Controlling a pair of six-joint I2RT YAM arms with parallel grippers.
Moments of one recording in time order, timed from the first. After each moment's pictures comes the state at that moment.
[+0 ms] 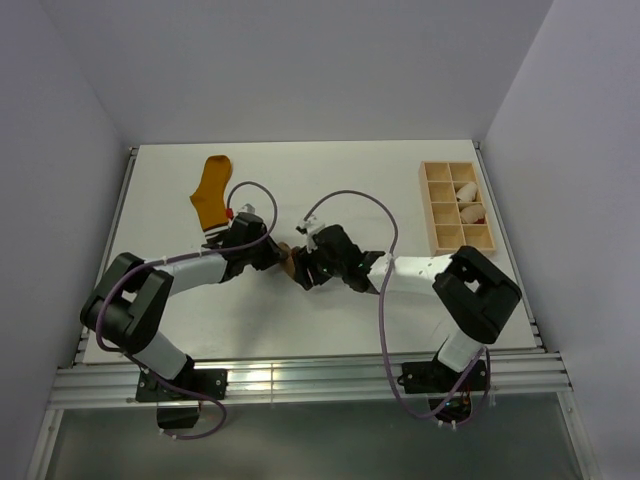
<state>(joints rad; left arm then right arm) -0.52 1.58 0.73 0.09 0.03 -0.99 0.80 1.65 0.81 0.17 -0.14 0.28</state>
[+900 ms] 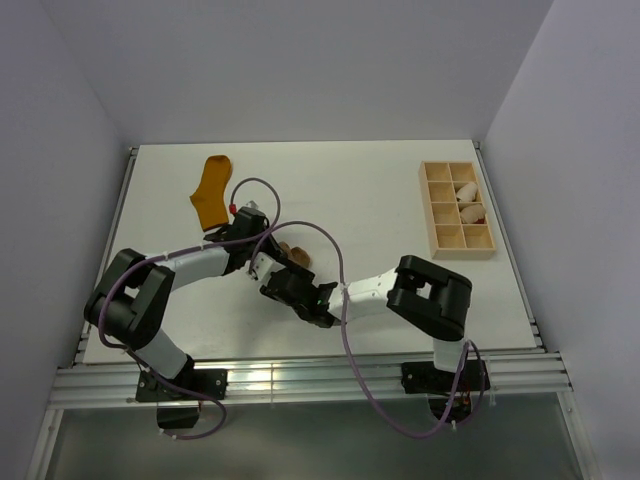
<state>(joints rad) -0.52 1.61 0.81 -0.03 0.05 -0.94 1.17 1.86 0.92 0.27 0.53 -0.18</state>
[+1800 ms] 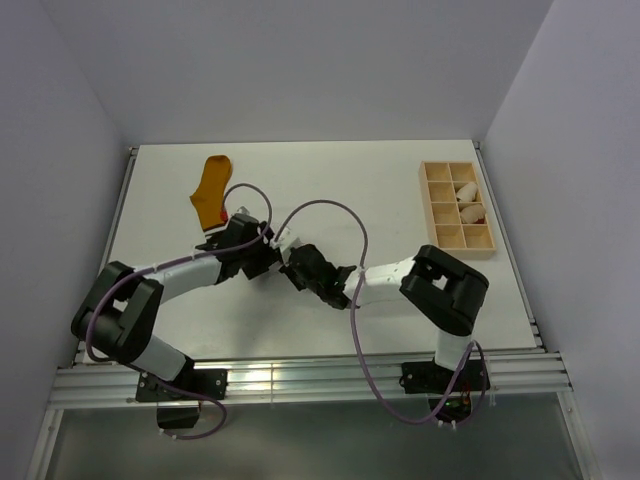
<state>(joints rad) -0.51 1.53 0.73 -0.03 0.02 -0.98 1.02 1.81 0.87 0.35 0.30 0.03</state>
